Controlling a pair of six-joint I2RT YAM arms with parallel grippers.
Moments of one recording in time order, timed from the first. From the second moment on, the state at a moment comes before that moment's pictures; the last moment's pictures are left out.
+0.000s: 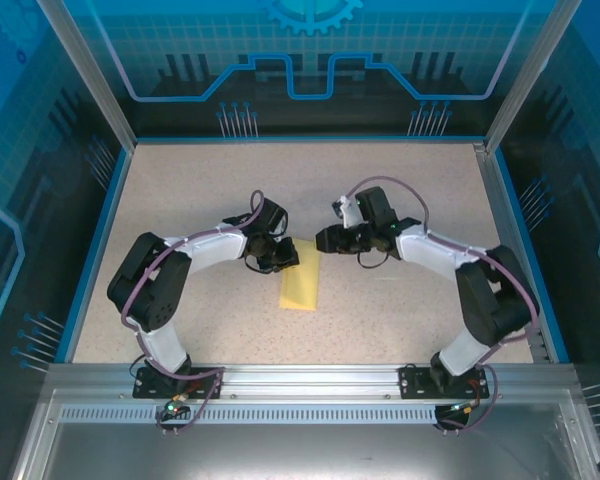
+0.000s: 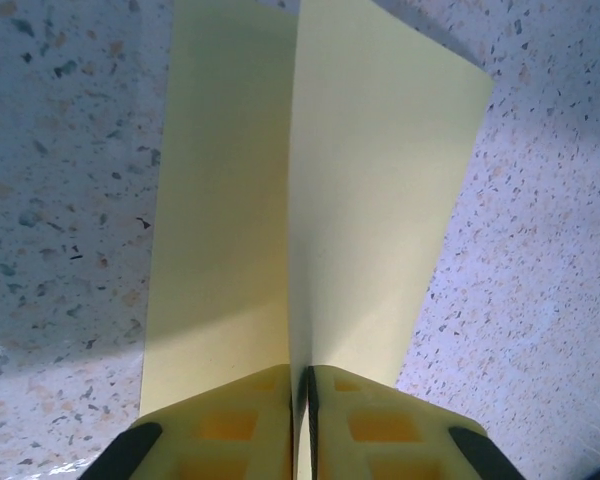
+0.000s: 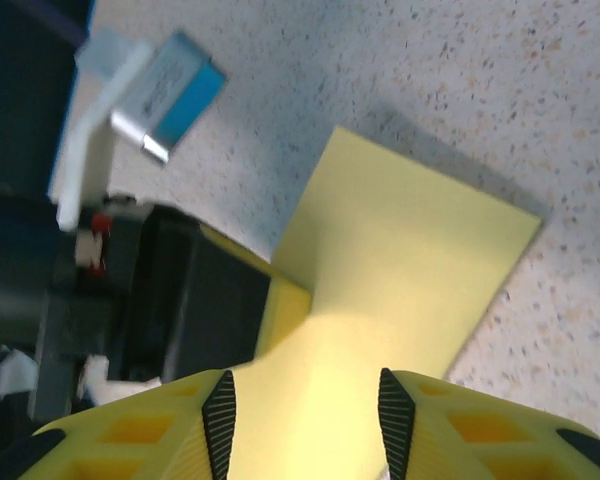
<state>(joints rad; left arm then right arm) -0.51 1.77 1.05 -0.43 0.35 -0.82 0.50 1.59 0.94 -0.20 -0.54 0.43</state>
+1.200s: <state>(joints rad) -0.51 1.77 1.07 -0.47 0.35 -0.82 1.18 1.66 0.94 -0.28 0.38 0.30</state>
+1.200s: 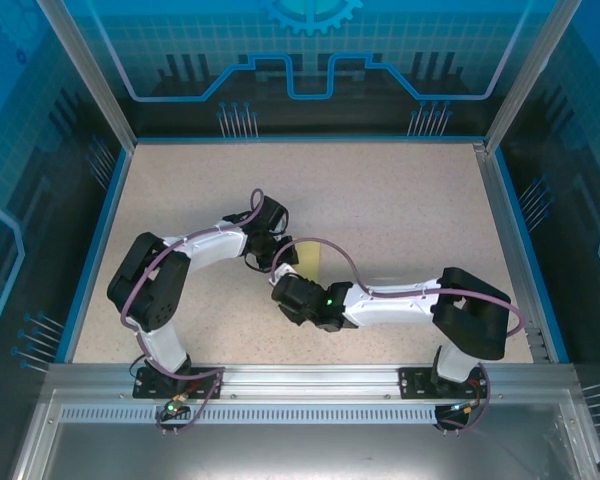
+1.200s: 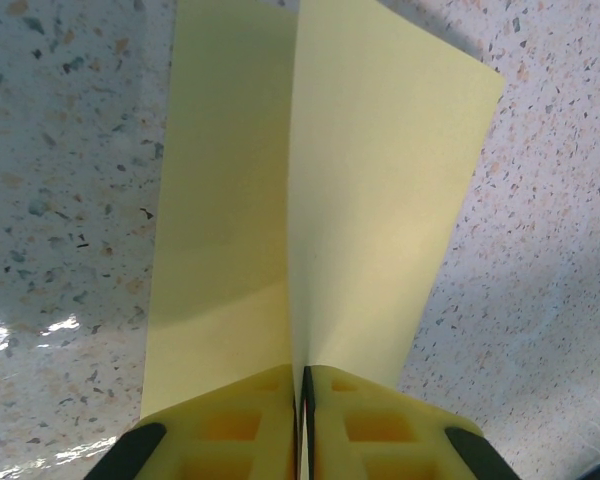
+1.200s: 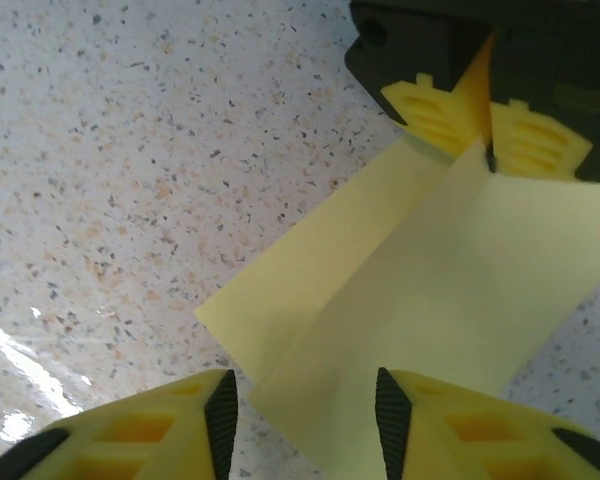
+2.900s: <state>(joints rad) -0.51 1.58 1.00 -0.49 0.25 -0.85 0.58 1.70 0.80 -0.03 -0.68 0.26</state>
